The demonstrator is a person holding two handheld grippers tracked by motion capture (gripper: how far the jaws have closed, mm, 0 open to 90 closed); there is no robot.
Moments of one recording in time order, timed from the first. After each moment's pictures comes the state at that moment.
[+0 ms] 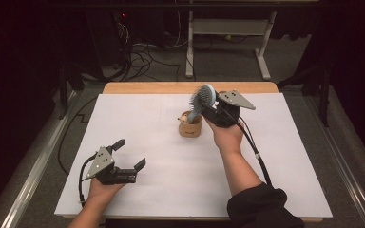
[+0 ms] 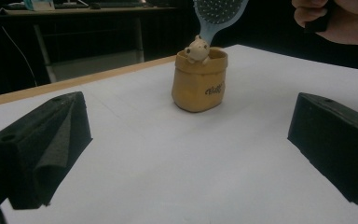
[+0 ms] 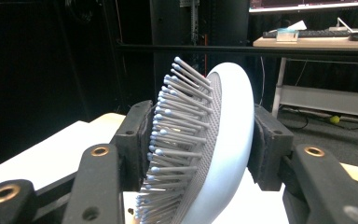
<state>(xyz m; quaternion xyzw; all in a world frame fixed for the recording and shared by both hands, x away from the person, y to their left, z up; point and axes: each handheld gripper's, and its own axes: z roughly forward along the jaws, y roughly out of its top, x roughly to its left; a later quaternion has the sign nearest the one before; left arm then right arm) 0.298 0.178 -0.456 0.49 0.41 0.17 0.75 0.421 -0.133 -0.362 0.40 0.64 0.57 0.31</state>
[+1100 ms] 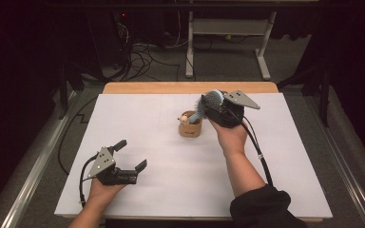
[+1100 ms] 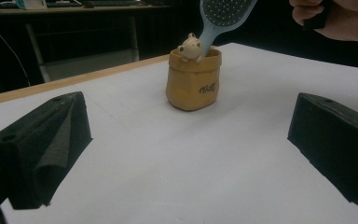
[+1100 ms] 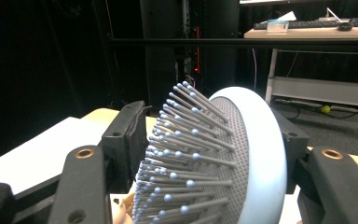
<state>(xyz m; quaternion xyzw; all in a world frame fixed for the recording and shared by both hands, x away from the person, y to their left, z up) 0.297 0.176 -0.456 0.50 0.41 0.16 0.75 0.420 -0.144 -0.362 0.42 0.64 0.56 0.31</state>
